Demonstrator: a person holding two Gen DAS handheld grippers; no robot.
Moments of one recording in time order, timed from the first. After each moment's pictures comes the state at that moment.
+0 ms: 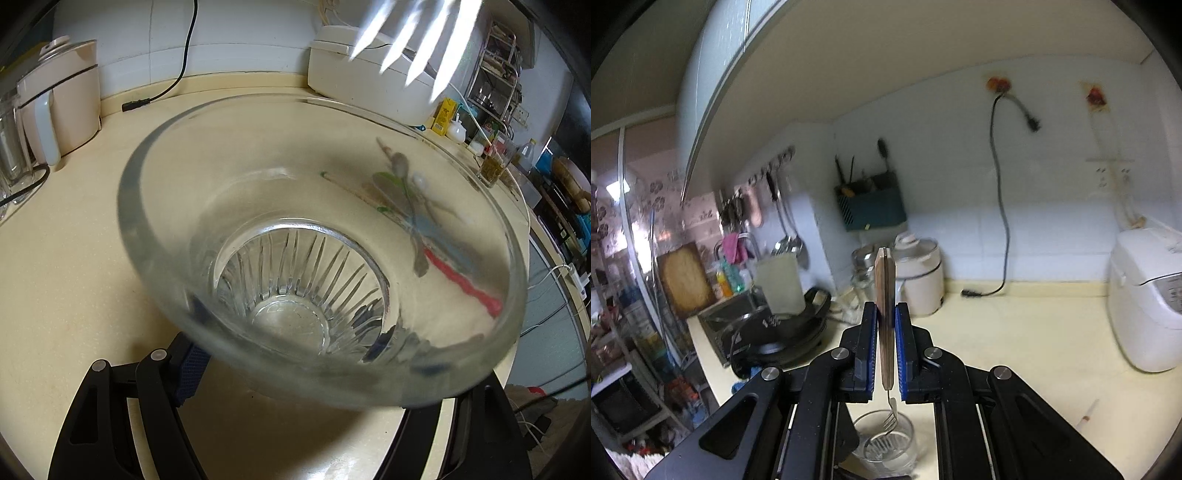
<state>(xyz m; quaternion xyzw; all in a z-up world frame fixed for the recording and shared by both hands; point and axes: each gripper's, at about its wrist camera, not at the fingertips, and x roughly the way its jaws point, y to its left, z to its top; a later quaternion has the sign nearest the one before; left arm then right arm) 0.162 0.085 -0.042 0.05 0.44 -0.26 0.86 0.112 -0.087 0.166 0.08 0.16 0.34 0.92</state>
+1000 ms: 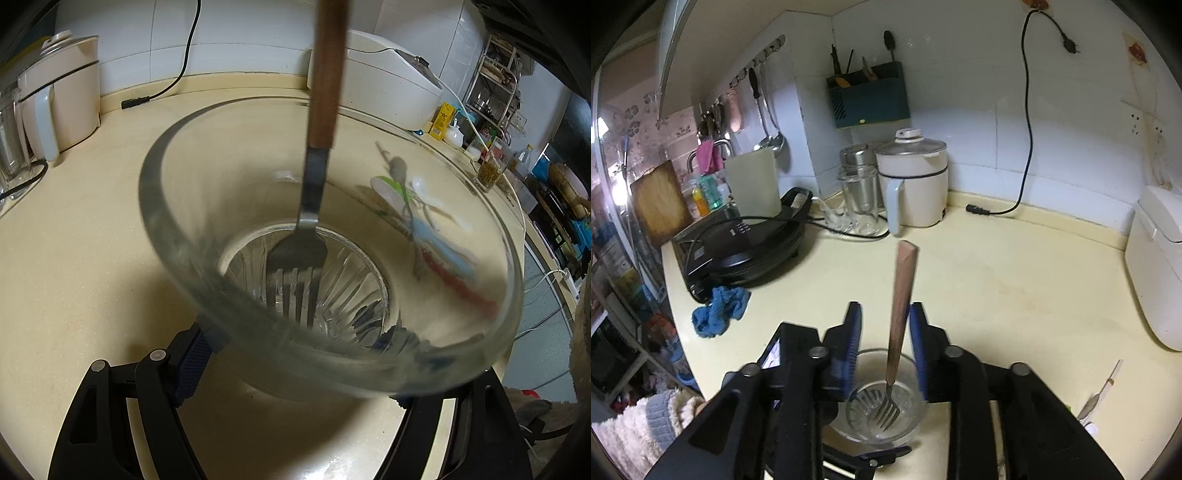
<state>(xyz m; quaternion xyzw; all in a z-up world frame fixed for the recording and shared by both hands) 0.165 0.087 -0.042 0.04 0.44 -0.27 0.86 0.153 -0.008 0.083 -0.02 0.29 0.31 0.91</state>
